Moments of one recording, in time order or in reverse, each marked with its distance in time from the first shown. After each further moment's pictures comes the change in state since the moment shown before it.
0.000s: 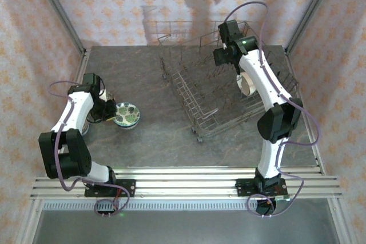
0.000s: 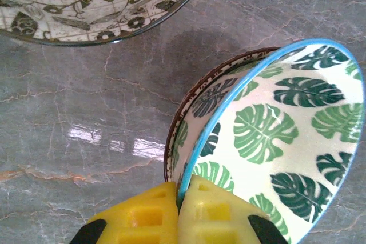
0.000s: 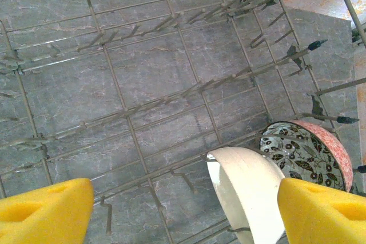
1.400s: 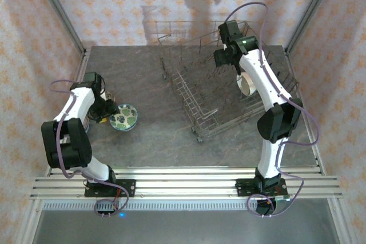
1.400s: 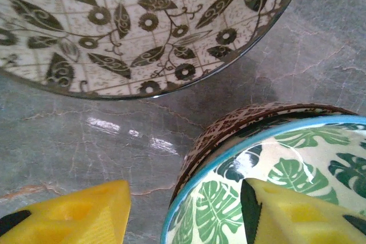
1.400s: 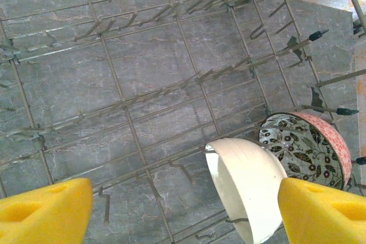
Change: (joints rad) left arm 0.010 0.122 0.032 0.023 -0.068 -0.007; right arm 0.000 0.002 0.008 -0.037 -0.001 0.005
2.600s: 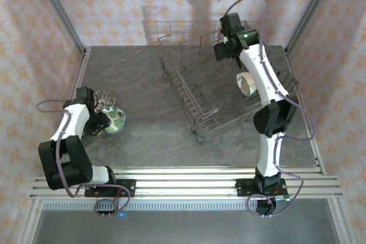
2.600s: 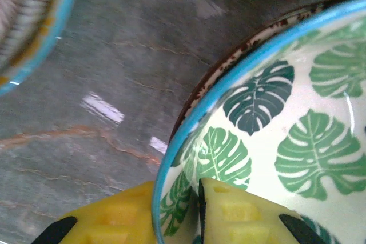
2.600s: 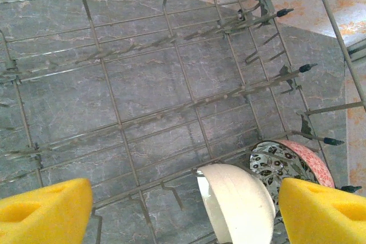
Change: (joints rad) left arm 0.088 -0.195 -0.232 0.054 -0.056 -0.151; right arm -0.022 0.097 0.184 -0.052 -0.011 -0.071
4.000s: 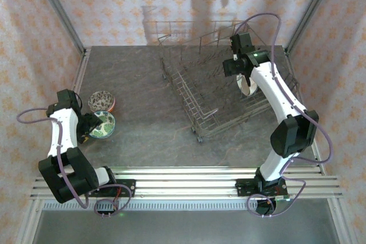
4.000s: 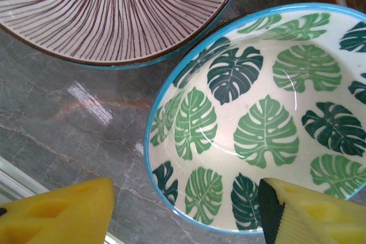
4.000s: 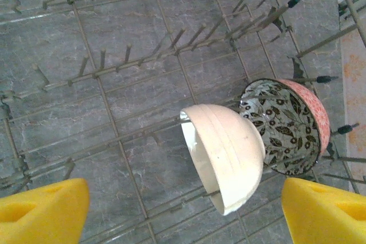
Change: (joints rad) left arm 0.198 -0.117 0.047 -0.135 0.016 -0.024; right arm -0.034 -0.312 -0.529 0.211 -0.009 0.019
